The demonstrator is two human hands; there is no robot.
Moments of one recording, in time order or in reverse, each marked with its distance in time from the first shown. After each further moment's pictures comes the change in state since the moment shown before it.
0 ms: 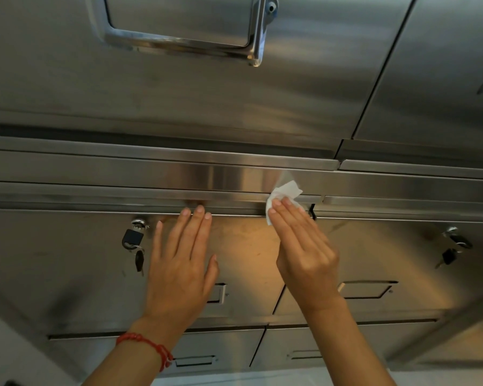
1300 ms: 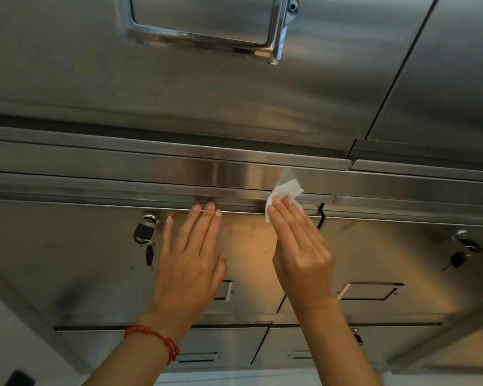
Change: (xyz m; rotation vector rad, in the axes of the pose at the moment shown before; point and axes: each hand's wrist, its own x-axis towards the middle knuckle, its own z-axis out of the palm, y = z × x) left_hand 0.002 -0.001 -0.004 -0.012 -0.014 0.009; right_hand 0.000 -0.017 0.010 -0.025 0.030 0.017
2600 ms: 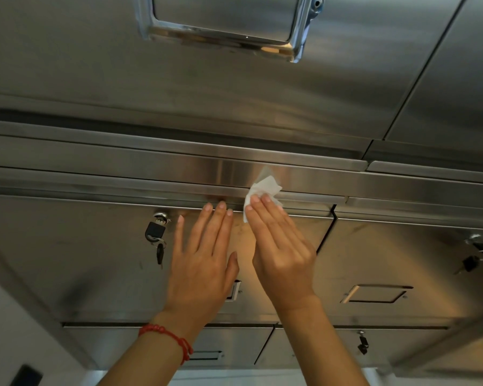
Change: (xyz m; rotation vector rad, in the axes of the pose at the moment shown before) left_hand -0.001 0.001 0.001 -0.022 0.018 -0.004; right_hand 0.007 -0.032 0.017 0.060 0.003 -0.036
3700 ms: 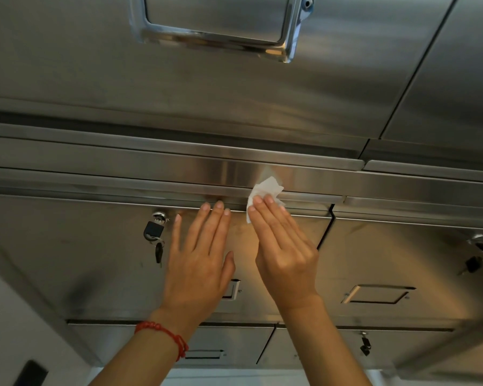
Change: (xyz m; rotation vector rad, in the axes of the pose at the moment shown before) left_hand 0.000 -0.001 0.000 0.061 -0.042 0.008; right_hand -0.003 0.008 -0.002 0.005 0.022 -0.012
